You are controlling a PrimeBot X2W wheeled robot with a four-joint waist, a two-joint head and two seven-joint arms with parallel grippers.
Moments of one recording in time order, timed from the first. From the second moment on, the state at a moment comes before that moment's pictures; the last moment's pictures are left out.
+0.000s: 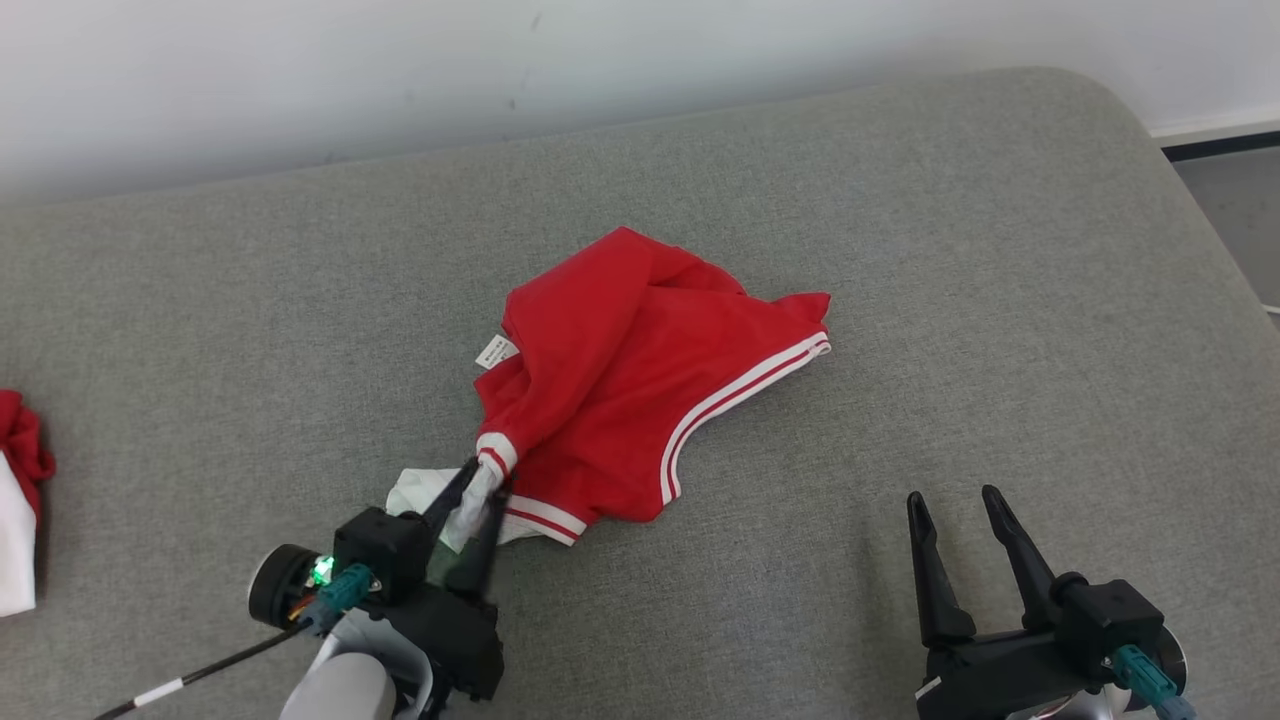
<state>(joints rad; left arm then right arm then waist) -0.42 0.20 -0.46 0.55 -0.38 -0.13 -0.26 -0.10 -0.05 0.08 0.27 0.17 0.13 -0.26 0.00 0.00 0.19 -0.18</state>
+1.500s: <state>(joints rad) -1.30 0.53 -0.79 0.60 -0.42 -0.13 -0.24 -0.08 -0.05 0.03 0.28 0.17 0.13 -0.26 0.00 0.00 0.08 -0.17</state>
